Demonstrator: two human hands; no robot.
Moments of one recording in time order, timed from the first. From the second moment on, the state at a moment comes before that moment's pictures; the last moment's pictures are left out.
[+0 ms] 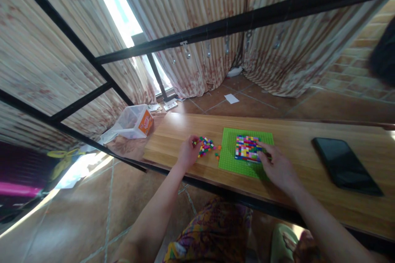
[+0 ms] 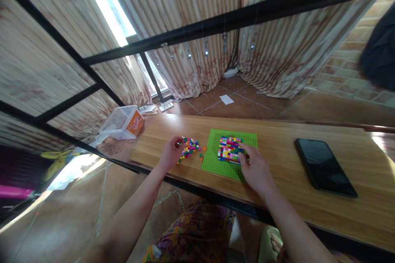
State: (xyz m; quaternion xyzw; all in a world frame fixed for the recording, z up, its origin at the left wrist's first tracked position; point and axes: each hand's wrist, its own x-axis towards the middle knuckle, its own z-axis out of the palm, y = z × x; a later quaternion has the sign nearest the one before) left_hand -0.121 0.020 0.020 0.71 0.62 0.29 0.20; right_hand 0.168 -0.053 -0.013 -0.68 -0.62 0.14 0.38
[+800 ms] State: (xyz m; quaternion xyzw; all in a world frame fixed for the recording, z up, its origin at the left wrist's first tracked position) left_hand -0.006 -0.034 0.051 0.63 0.36 0.39 0.57; right_hand 0.143 -0.065 0.035 -0.50 -0.49 0.44 0.57
